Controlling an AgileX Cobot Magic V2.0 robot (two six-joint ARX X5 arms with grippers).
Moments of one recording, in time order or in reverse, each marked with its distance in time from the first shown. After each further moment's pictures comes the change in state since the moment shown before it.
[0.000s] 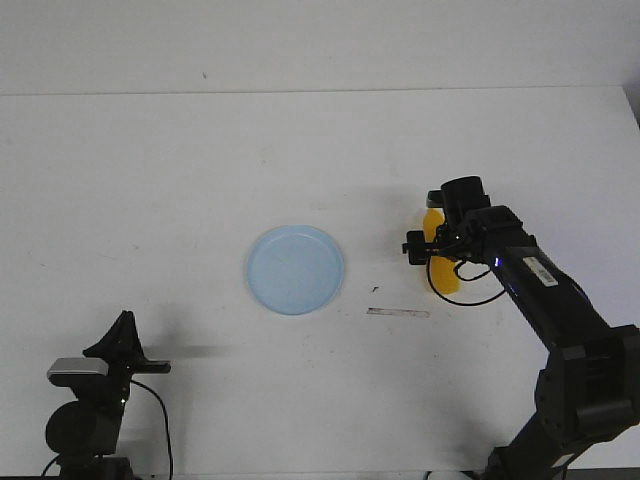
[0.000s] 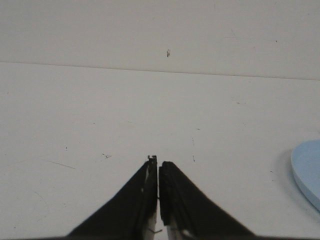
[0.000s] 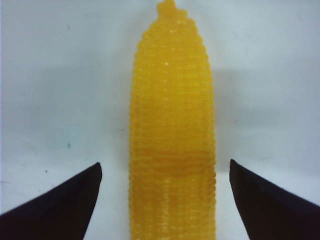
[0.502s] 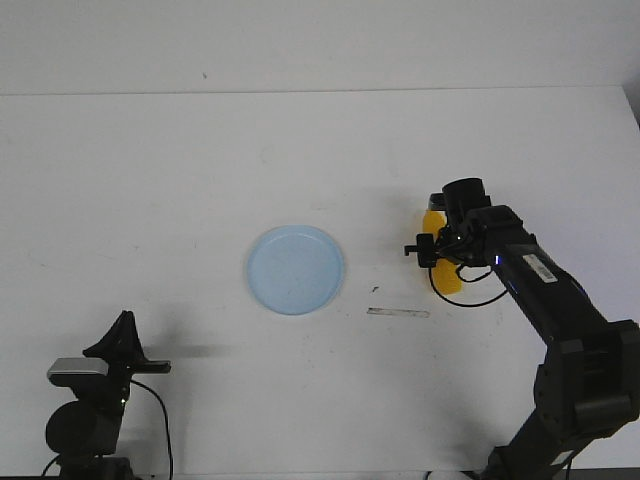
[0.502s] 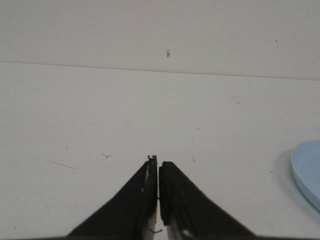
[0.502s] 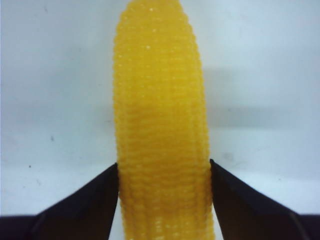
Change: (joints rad) left arm 0.000 0.000 0.000 0.000 0.000 0.000; right arm -0.008 0.019 0.000 -0.018 -0.004 0.002
